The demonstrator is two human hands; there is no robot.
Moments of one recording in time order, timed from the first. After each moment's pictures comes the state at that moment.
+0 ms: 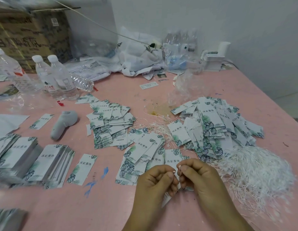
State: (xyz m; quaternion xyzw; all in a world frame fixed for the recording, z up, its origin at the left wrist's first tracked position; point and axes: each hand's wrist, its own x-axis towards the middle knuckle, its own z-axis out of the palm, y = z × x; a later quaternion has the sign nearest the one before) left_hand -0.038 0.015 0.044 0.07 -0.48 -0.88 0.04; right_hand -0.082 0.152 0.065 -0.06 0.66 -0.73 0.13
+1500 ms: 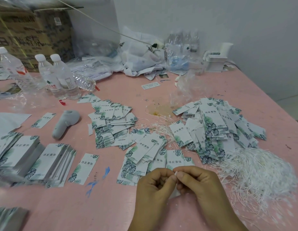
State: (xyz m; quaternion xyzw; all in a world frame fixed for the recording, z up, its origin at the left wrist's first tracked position) left_hand -0.032 0.013 0.053 0.06 -0.67 -0.73 0.14; right_hand -0.070 0.144 0.076 -0.04 0.66 -0.74 0.15
